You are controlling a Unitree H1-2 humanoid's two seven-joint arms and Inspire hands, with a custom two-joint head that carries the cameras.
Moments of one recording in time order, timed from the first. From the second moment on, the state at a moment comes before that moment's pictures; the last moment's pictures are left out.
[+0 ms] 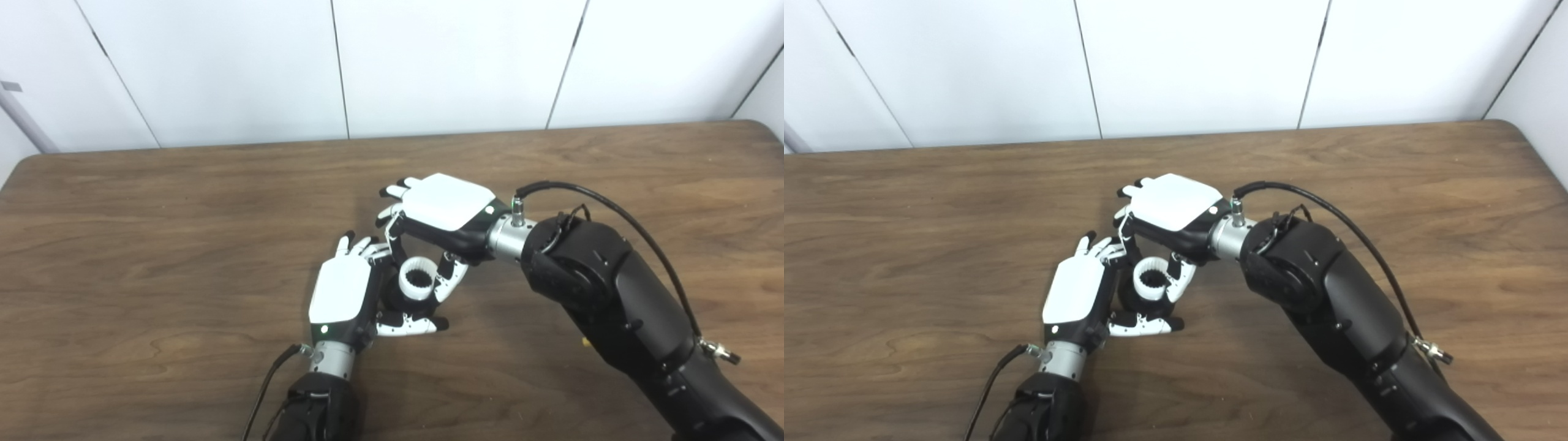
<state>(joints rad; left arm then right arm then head) -0.06 0.02 -0.48 -0.02 0.98 0.20 0.19 -0.51 -0.31 0.46 -0.35 -0.92 0.03 0.79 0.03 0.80</state>
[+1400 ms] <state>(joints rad) -0.06 0.02 -0.48 -0.02 0.98 0.21 0.20 -0.51 -0.30 0.46 -0.31 -0.92 0.03 0.77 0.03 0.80</state>
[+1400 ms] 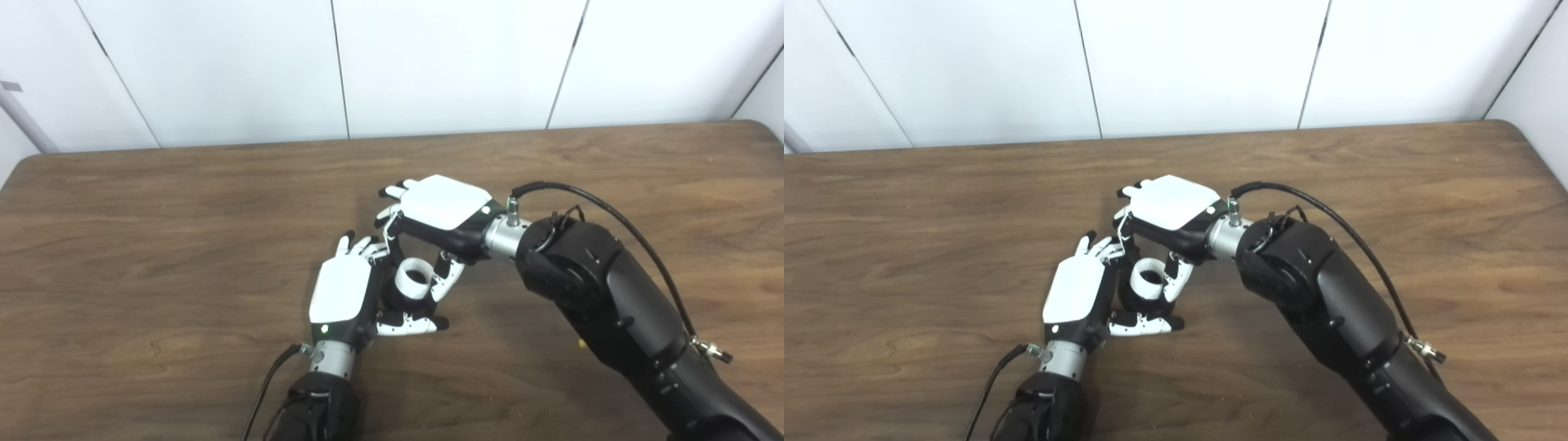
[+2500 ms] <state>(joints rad) -0.06 0.02 -0.48 -0.02 0.98 0.22 0.20 -0.51 -0.30 0.46 -0.31 -0.91 0.03 0.77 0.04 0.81</state>
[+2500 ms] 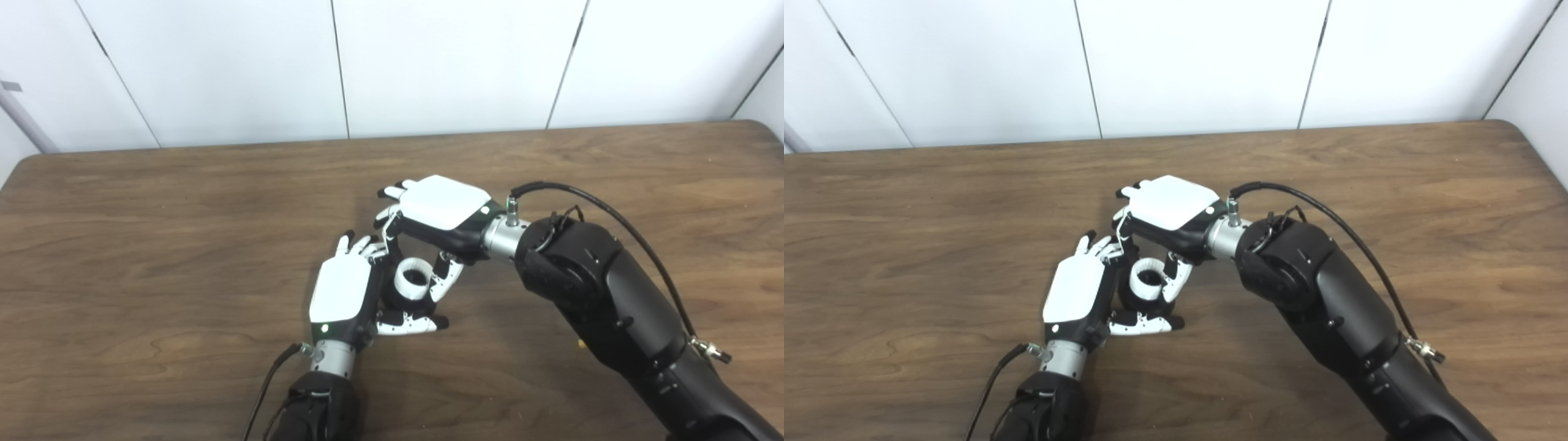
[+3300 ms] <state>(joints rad) -0.06 0.02 -0.48 -0.02 0.98 0.22 0.19 -0.51 -0.30 0.46 -0.31 -0.91 0.02 0.76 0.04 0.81</state>
